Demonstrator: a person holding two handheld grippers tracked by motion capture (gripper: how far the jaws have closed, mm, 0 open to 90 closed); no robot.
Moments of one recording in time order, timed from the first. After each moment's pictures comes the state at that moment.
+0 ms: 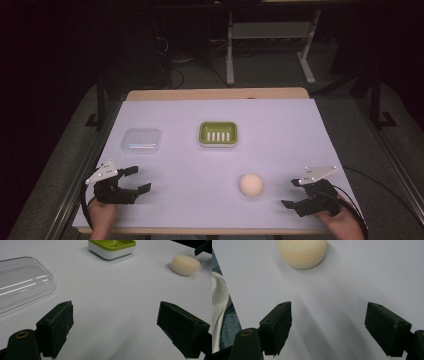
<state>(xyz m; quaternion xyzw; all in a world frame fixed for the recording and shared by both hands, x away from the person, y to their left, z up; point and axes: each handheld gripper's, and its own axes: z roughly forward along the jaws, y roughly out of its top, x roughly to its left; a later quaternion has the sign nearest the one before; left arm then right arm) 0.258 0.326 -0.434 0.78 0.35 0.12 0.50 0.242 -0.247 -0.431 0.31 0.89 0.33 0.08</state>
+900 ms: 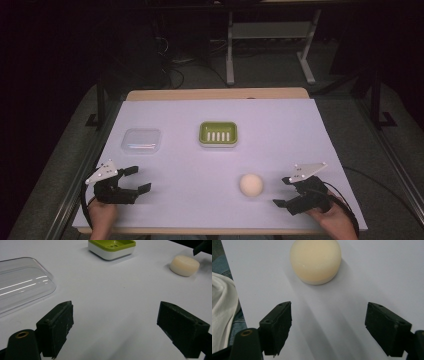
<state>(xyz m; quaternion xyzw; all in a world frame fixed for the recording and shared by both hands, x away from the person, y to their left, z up) 0.258 0.327 -0.434 0.78 0.35 0.12 0.50 0.249 -0.225 -0.424 0.28 0.90 0.34 0.07</state>
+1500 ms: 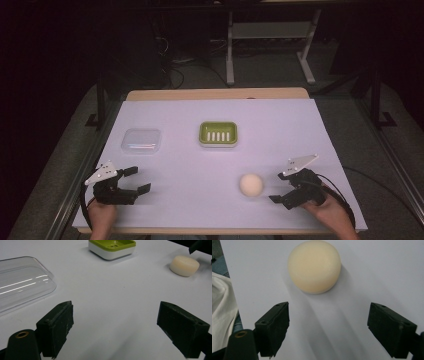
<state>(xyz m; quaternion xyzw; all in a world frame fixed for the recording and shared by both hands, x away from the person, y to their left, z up) 0.256 0.327 -0.434 0.78 0.35 0.12 0.50 0.266 -0.213 -0.418 0.27 0.91 0.32 0.05</state>
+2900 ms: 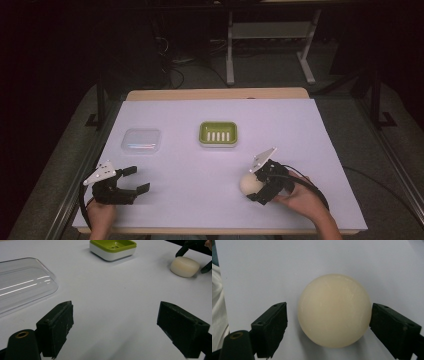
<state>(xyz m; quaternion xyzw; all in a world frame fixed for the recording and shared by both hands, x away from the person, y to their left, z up) 0.256 0.329 -0.433 0.78 0.35 0.13 0.50 0.295 -0.141 -0.420 0.19 0.95 0.26 0.03</state>
